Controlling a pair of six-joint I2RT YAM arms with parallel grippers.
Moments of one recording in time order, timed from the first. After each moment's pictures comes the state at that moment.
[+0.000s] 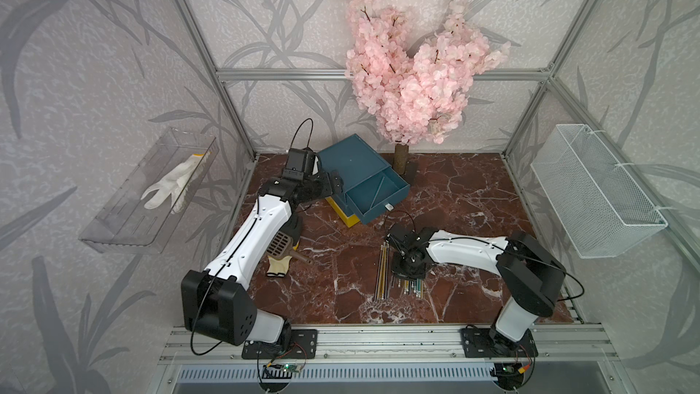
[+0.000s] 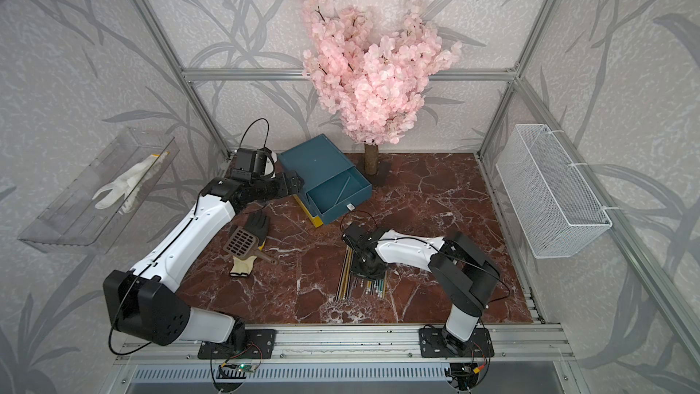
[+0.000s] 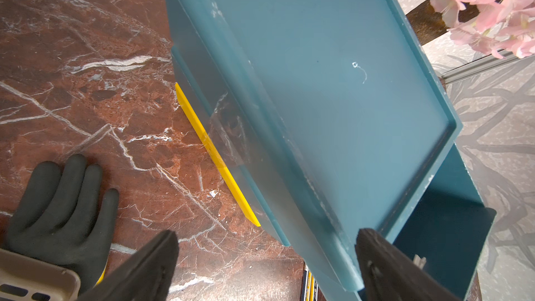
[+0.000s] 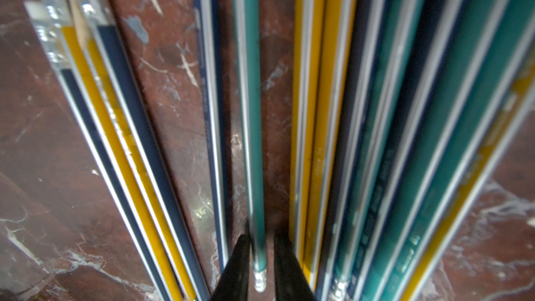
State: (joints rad) left arm -0.25 1.43 1.33 -0.70 0.12 -0.47; right arm 0.89 1.72 0.99 -0.68 -0.11 1.11
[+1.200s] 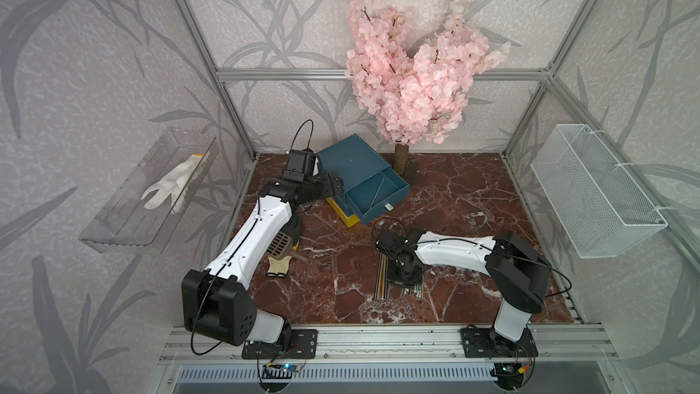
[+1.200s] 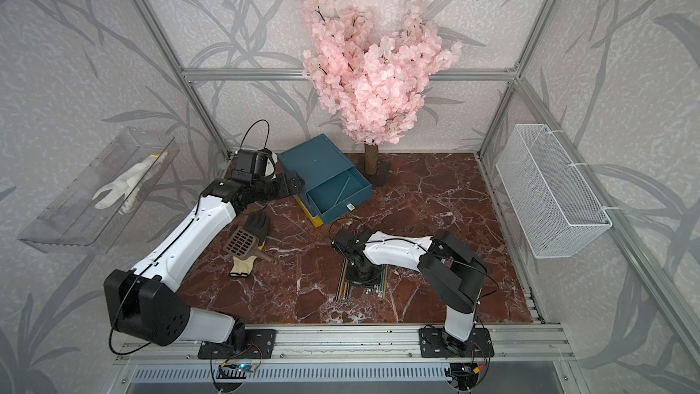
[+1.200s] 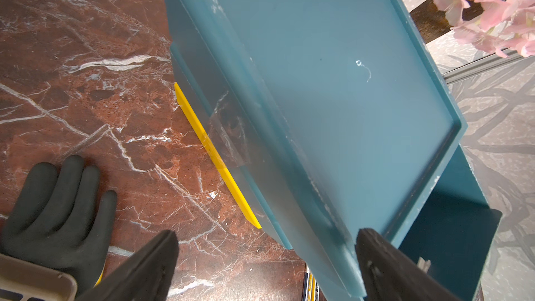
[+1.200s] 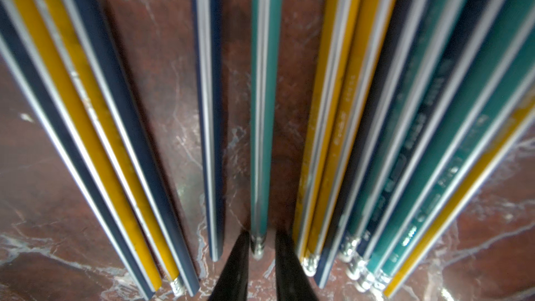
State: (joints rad) left arm -0.25 1.43 1.31 -0.67 0.12 -0.48; right arm 0.96 1.80 1.09 -0.83 -0.11 1.11
